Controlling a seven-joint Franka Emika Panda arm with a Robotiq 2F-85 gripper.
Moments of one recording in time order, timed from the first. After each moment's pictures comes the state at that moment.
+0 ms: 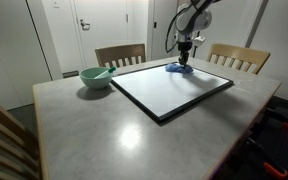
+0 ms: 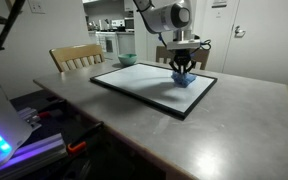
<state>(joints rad) -0.22 0.78 -0.03 -1.60 -0.18 2.35 -0.48</state>
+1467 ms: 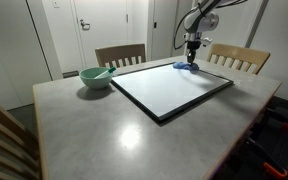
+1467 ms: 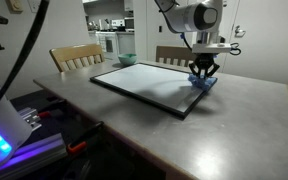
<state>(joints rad) -0.37 0.91 -0.03 -1.37 -0.07 2.27 -0.71</state>
